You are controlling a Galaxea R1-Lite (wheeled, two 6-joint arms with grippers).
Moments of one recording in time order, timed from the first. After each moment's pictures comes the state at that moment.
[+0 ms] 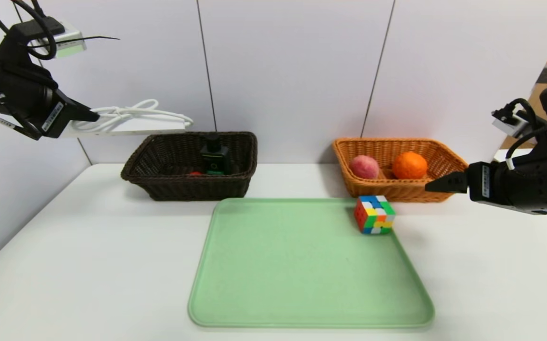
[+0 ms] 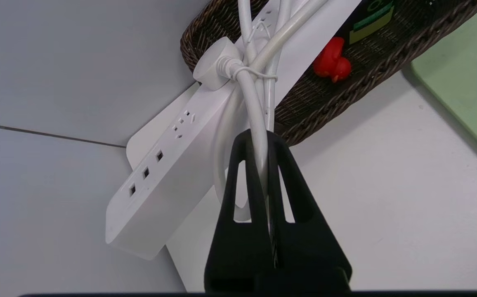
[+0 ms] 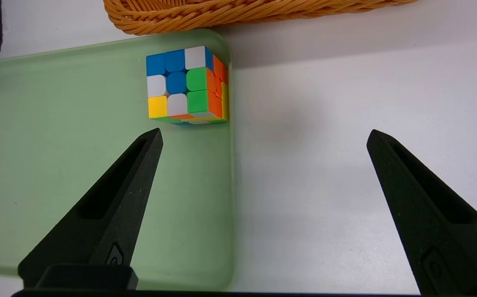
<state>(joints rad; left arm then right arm) 0.06 1.68 -1.81 0.70 -0.24 0.68 0.15 1.48 -1.11 0.35 0.04 0.27</state>
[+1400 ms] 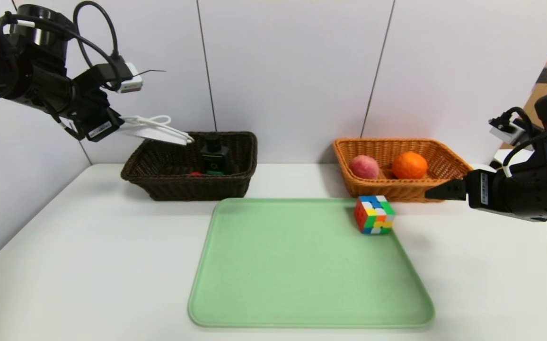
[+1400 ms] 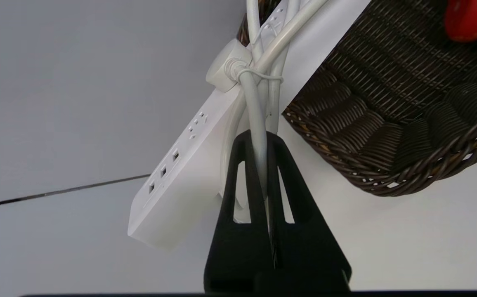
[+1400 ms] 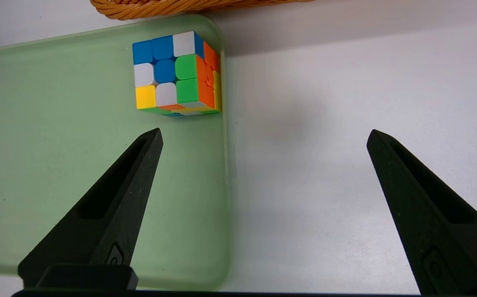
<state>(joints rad) 0.01 1.93 -1.96 0.58 -0.03 0.99 0.14 1.48 -1.08 0.34 0.04 0.28</state>
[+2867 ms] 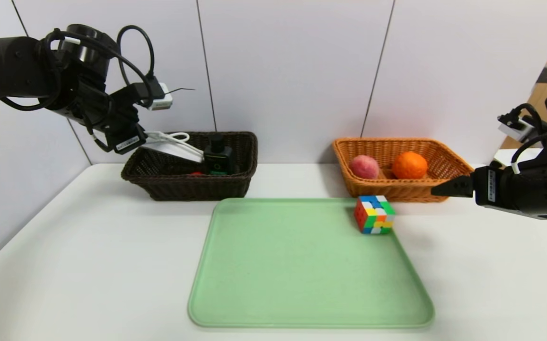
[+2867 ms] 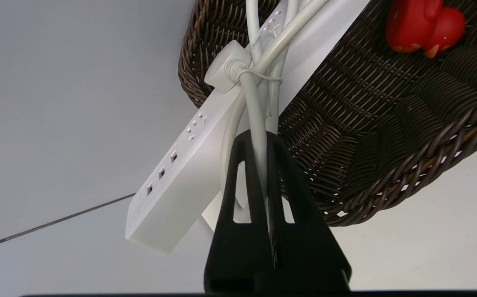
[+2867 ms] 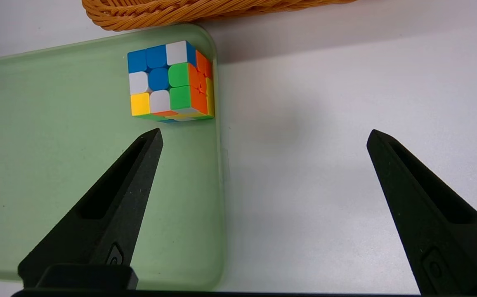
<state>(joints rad) -0.09 1.98 -1.95 0.60 0.05 0.99 0.12 1.47 -1.08 0.34 0.04 0.27</state>
